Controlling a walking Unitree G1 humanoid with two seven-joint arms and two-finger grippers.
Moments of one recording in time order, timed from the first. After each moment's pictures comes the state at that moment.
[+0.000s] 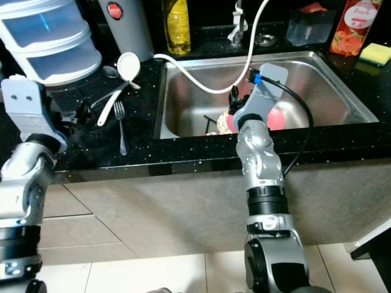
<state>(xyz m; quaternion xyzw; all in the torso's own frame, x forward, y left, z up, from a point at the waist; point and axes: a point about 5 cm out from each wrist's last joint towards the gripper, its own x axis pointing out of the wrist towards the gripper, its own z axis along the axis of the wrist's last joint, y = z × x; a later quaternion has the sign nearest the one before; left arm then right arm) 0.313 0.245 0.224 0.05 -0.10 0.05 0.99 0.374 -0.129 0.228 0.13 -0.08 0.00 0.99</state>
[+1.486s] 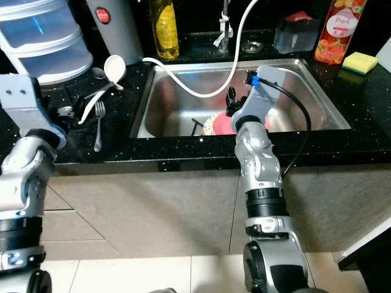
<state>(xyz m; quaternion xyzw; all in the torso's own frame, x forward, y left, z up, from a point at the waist) 0.322 0.252 0.222 0.00 -0.08 0.07 0.99 0.372 -0.126 0.225 0.14 -0.08 0.01 0.99</state>
